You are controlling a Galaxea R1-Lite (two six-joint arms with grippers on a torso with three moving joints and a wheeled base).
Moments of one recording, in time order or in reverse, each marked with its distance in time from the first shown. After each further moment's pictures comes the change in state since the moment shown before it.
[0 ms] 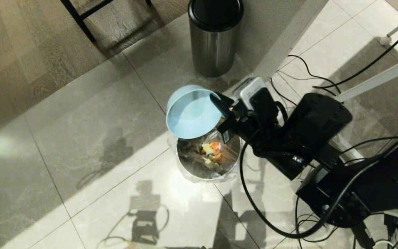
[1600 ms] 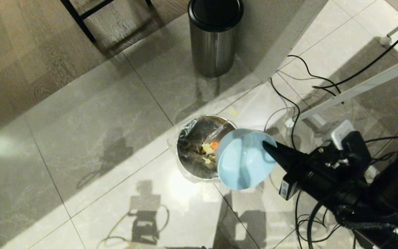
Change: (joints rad) left arm 0.000 0.000 0.000 0.000 0.000 0.000; right arm -0.001 -0.334 0.583 0.003 -0.132 0.294
